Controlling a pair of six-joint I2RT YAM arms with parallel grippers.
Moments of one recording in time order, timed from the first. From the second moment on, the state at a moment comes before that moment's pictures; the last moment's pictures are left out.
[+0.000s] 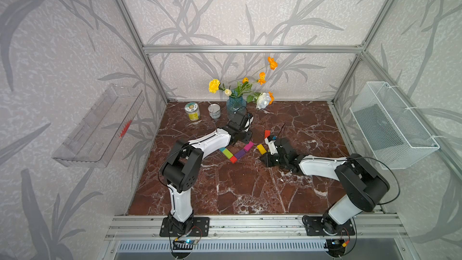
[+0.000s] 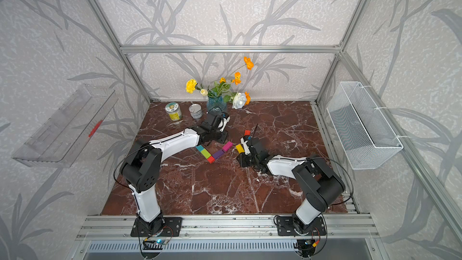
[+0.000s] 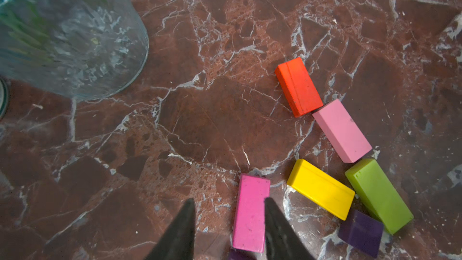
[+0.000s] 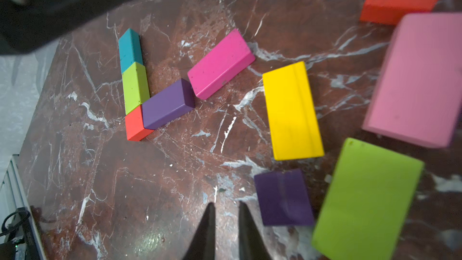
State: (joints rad) left arm -0.55 1.87 1.31 -0.30 0.00 -0.06; right arm 0.63 1.64 0.69 0.18 -0.25 0.51
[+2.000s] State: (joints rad) left arm -0.47 1.87 1.14 -0.42 0.14 -0.15; right arm 0.74 1.94 0.91 0.29 -0.24 0.59
